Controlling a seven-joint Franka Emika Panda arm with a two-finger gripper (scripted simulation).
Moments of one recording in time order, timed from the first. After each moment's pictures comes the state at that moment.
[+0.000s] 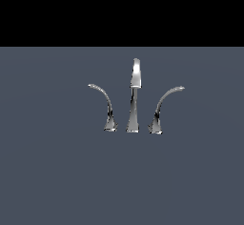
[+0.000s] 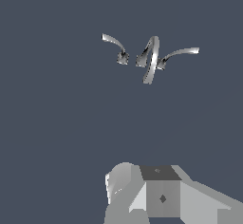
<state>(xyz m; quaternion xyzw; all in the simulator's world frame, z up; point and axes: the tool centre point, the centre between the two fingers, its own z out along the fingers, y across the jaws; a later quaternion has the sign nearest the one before) -0.254 0.015 0.480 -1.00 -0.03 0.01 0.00</state>
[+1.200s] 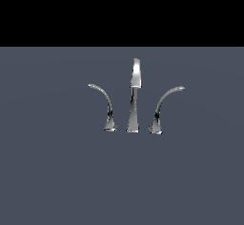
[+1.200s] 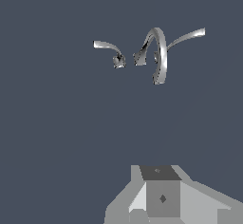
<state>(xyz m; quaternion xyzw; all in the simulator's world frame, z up) -0.229 0.055 0.434 -0.99 0.10 0.01 0.00</state>
